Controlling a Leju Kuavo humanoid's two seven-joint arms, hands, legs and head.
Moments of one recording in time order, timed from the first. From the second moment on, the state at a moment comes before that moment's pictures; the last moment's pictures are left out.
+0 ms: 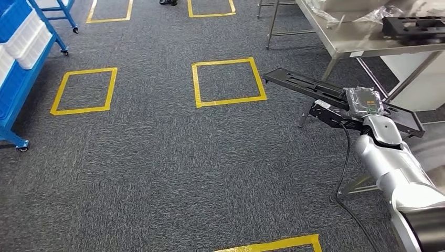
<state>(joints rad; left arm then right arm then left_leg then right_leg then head) -0.06 0.01 -1.27 -0.14 1.32 0.36 -0.40 -1.04 -0.23 0.52 -0.43 0.93 -0.44 -0.08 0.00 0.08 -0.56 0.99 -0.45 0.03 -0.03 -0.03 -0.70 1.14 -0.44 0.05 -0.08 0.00</state>
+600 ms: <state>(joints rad) -0.07 0.00 -1.27 -0.14 1.31 0.37 -0.39 -1.02 -0.22 0.53 -0.42 0.94 -0.46 -0.07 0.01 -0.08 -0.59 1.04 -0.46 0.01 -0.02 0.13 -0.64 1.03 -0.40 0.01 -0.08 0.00</state>
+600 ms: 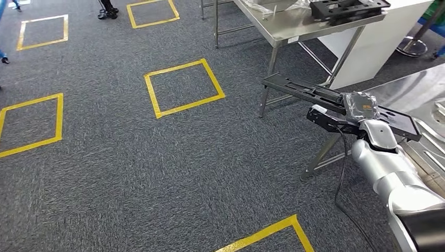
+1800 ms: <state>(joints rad) -0.08 -0.01 -1.28 -0.14 1.33 0.38 -0.39 -1.12 -0.28 0.50 -0.54 0.97 -0.38 -0.10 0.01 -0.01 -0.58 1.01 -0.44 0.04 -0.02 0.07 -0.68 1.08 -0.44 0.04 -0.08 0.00</state>
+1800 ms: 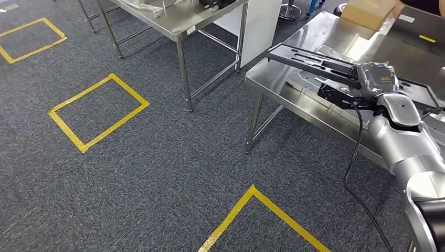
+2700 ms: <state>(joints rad) -0.07 0.00 -1.26 -0.14 1.39 0.31 -0.40 -1.09 -0.25 0.50 -0.55 0.99 -0.38 -0.06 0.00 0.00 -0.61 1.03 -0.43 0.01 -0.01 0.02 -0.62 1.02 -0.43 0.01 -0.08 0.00</state>
